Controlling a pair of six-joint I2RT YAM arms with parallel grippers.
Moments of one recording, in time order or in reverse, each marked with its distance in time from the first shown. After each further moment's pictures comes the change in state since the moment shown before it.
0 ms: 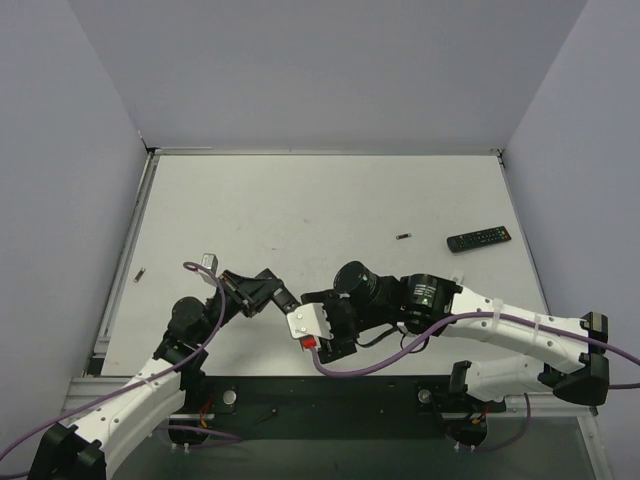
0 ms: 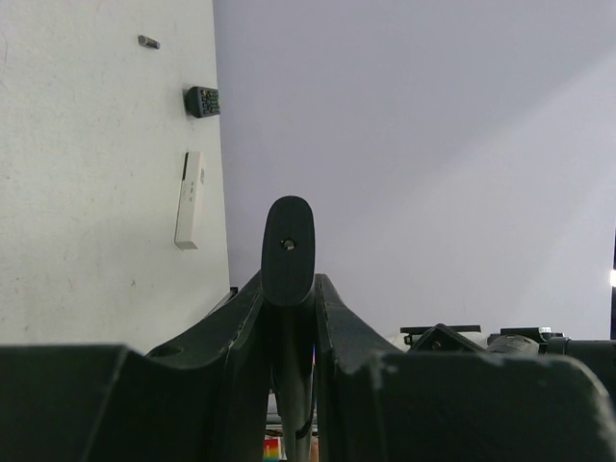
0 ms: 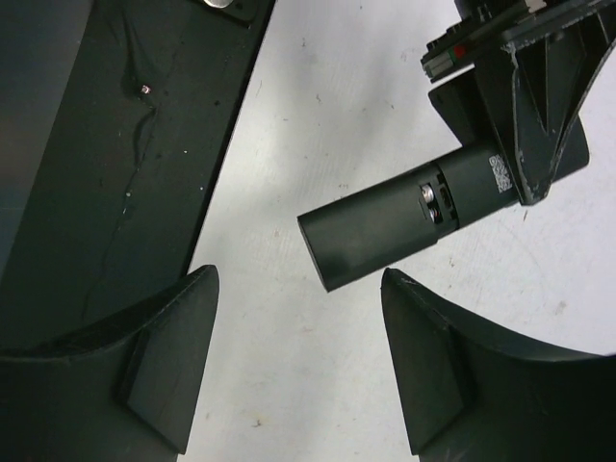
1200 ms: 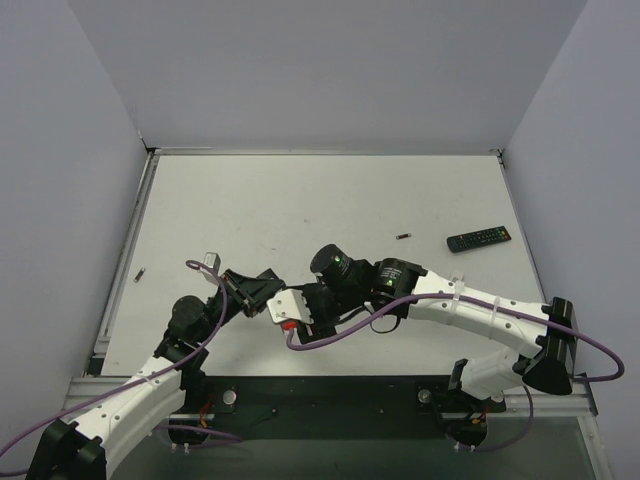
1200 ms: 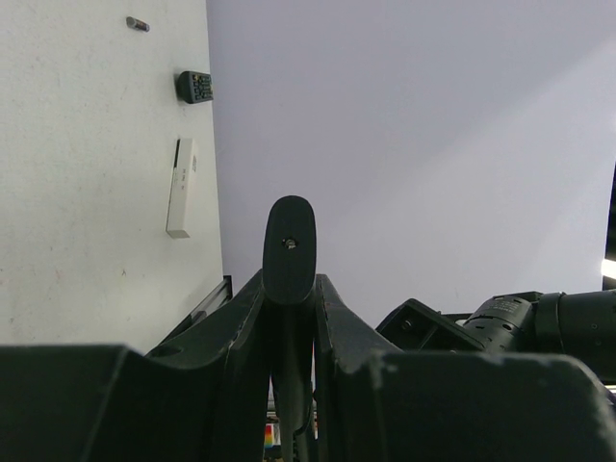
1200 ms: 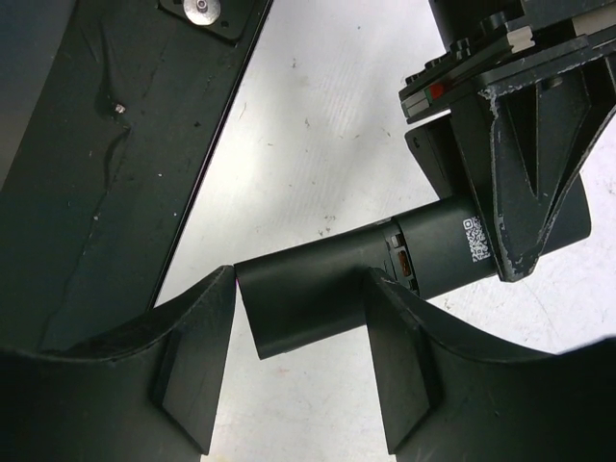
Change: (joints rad) left arm -0.004 0.023 0.013 0.023 0.039 -0.018; right arm -0.091 0.183 0.063 0.065 -0.141 -0.100
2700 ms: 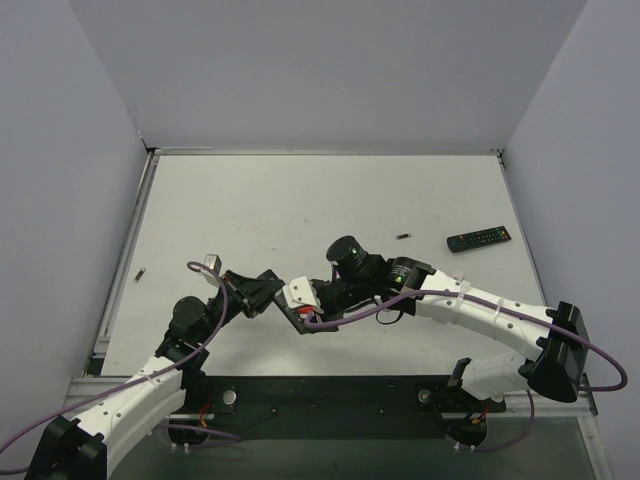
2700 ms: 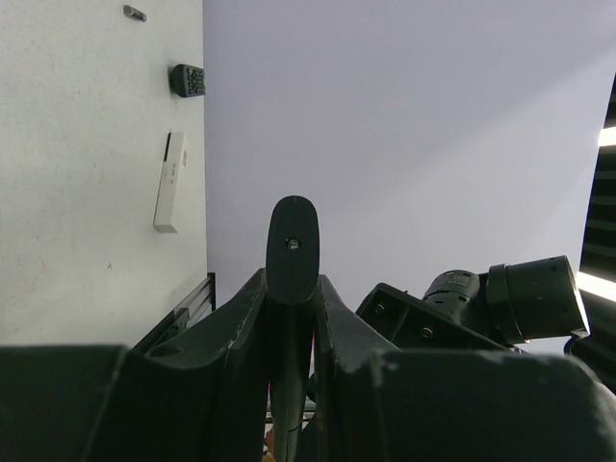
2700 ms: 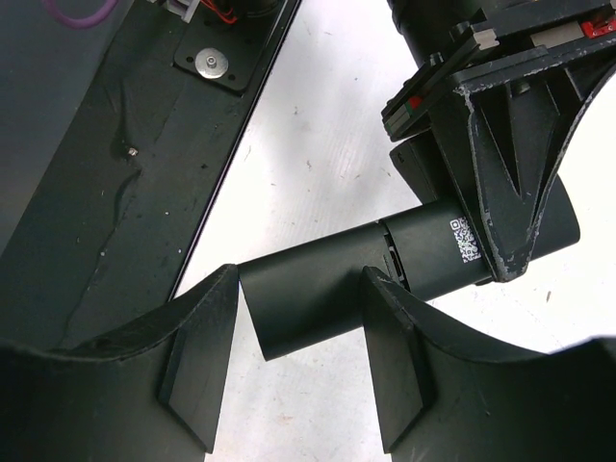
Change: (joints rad) left arm -0.002 0.018 -0.014 0.034 -0.001 -0.066; right arm -0.110 -0.047 -0.139 0.187 -0.207 0.031
